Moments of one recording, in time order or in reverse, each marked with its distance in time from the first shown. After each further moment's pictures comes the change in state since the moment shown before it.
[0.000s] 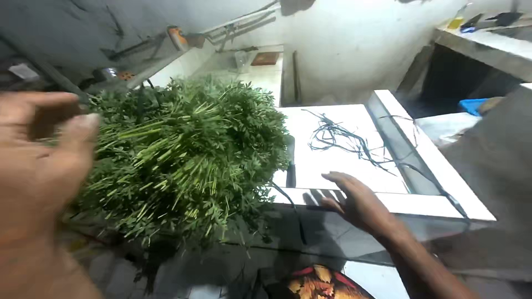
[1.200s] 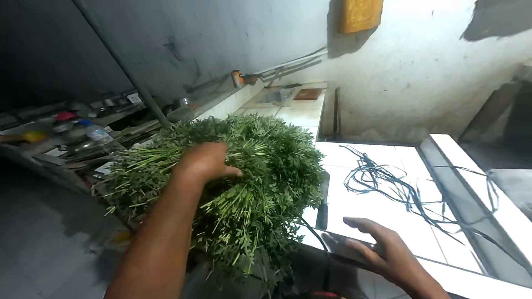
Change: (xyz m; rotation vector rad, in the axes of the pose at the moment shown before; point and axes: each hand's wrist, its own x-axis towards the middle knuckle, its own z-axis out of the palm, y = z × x) left_hand 0.078 0.043 0.077 0.439 -0.735 -0.321; right_hand 0.037 0.007 0.024 0.302 0.007 -0.110
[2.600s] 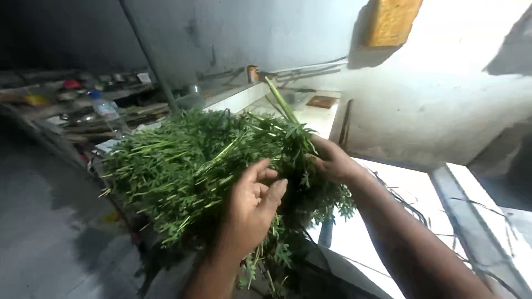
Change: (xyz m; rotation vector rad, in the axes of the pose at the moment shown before) left_hand -0.097 0.075 0.057 -1.421 0.489 0.234; right_hand 0.253 -0.107 0.002 0.188 -0.269 -0.272
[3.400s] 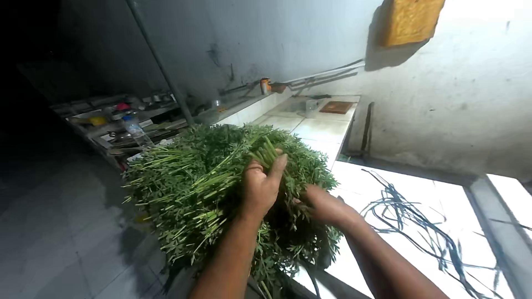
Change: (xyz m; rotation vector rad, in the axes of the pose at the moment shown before) left_hand 0.074 -0.030 0.083 -0.010 0.238 0.064; right_hand -0.045 0.026 0.007 -0.068 -0.359 0.127
